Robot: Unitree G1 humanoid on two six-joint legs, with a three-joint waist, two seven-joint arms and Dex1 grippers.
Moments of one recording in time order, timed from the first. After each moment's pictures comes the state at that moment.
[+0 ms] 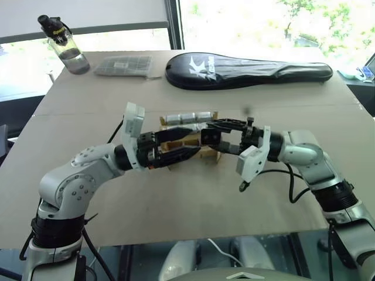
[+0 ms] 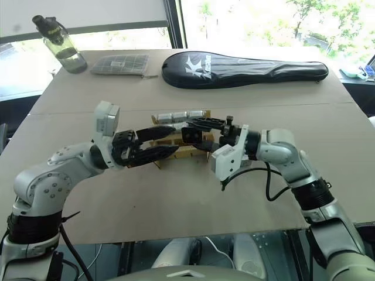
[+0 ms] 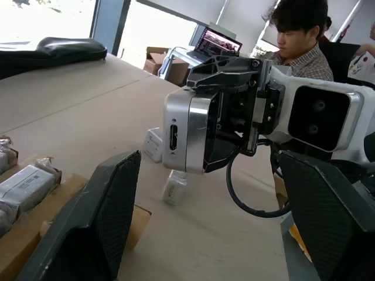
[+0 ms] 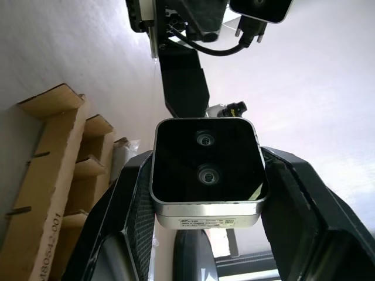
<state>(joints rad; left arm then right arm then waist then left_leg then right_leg) -0.29 0.70 0.16 -0.38 -1.00 0.78 -0.89 -0.58 -0.50 0.28 -0.03 -0.24 -0.70 0.72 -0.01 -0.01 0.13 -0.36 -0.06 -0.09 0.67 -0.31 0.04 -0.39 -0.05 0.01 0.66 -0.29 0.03</state>
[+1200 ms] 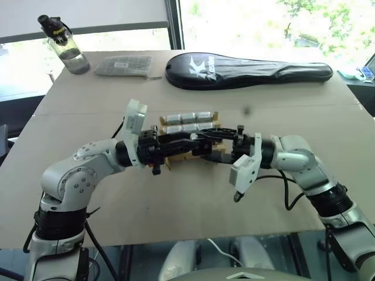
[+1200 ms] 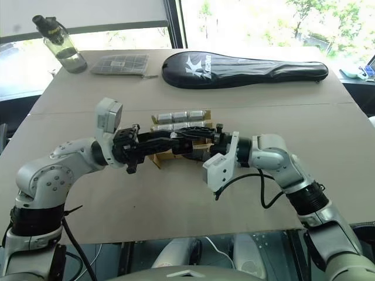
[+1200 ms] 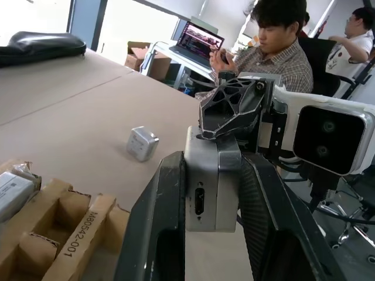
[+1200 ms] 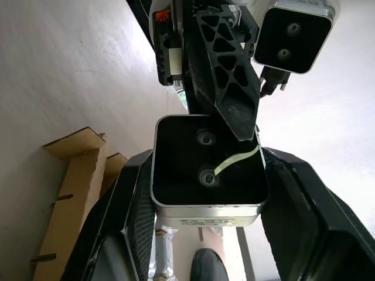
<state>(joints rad) -0.34 0.70 0.14 -0.34 -0.98 0.83 -0.96 -0.53 -0.49 0.36 -0.11 -0.23 -0.65 0.72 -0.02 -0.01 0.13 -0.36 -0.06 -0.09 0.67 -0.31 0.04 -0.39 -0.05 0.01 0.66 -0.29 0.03</state>
